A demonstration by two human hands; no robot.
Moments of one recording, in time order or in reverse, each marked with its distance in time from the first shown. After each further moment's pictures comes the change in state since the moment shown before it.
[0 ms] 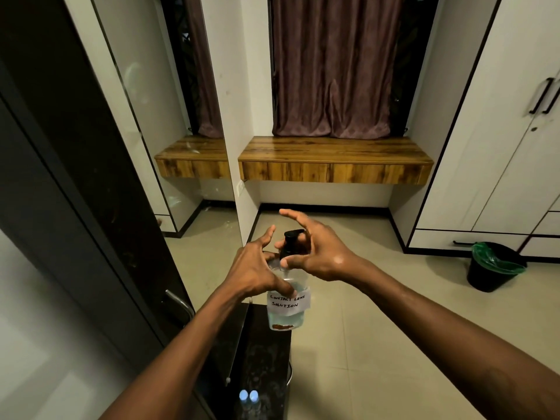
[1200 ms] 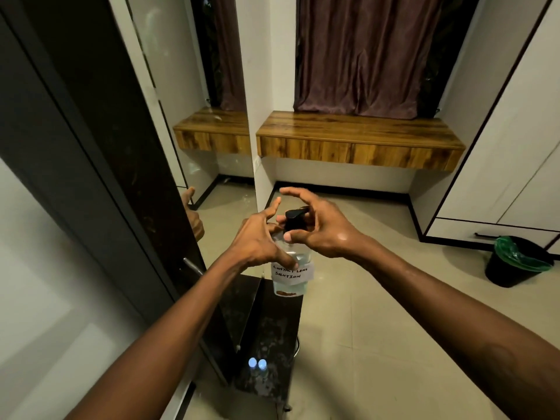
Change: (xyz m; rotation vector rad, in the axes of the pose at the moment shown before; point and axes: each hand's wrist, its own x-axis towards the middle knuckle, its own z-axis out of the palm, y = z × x) left_hand 0.010 -0.019 -0.019 -0.109 0.004 -0.031; right_hand 0.024 -0.003 0.020 0.034 -0.032 -0.087
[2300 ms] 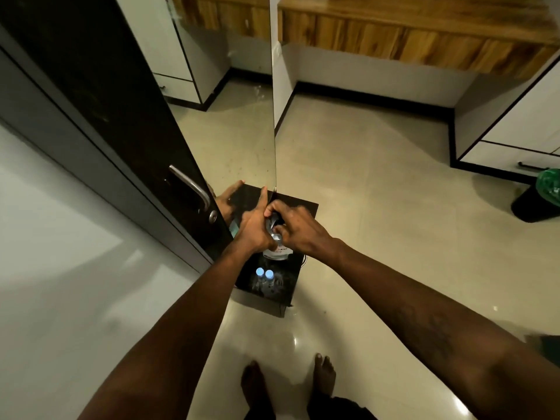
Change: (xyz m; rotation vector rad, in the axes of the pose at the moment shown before) left_hand -0.014 -0.188 0.080 0.202 0.070 -0.357; right_hand -0.016 0.155 0.157 -0.301 -0.286 0.017
